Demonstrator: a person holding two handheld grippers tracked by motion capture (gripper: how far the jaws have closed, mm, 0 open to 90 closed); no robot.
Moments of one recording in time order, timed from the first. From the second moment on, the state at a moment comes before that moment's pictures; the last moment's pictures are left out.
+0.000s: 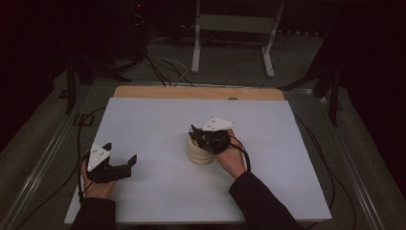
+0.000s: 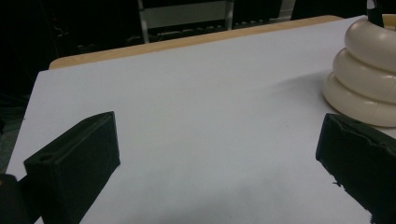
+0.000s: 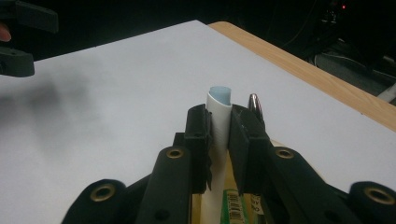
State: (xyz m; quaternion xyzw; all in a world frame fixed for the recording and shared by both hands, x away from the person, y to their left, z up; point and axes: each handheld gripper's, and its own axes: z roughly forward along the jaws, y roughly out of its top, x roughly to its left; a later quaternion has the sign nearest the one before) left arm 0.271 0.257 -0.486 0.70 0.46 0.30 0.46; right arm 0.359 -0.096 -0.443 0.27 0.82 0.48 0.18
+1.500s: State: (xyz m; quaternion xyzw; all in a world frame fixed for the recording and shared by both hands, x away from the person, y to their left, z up) left arm 0.271 0.256 -0.487 0.70 0.46 0.30 0.45; right arm 0.369 -0.108 -0.441 0.32 0.81 0.47 0.14
